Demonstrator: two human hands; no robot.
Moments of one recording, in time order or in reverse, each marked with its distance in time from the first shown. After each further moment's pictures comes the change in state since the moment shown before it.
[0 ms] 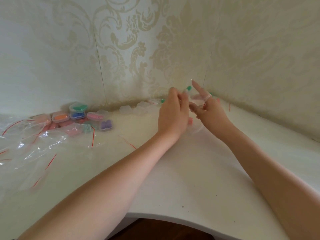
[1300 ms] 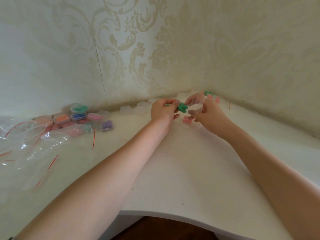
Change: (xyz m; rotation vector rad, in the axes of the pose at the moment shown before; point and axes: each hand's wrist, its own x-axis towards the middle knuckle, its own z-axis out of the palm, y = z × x) left_hand 0.022 -0.024 -0.003 -0.486 -0.018 -0.596; right_hand 0.000 0.009 -0.001 -0.057 -0.080 -0.018
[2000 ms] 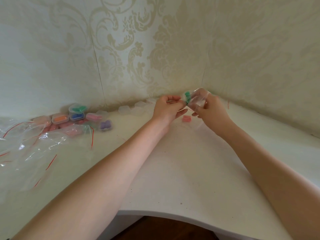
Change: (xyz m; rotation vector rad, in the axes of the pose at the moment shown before) left_hand -0.008 0.007 0.006 -0.128 -0.174 -0.021; right_hand 0.000 0.000 -0.003 0.075 0.117 0.035
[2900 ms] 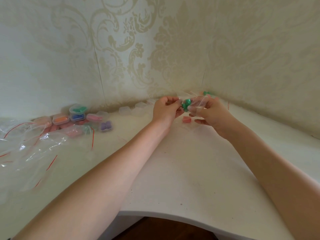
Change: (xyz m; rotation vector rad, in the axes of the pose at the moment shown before) left_hand 0.005 -0.005 -0.002 0.009 0.062 0.053; right_hand 0.001 0.004 -0.005 0.281 -0.139 0.254
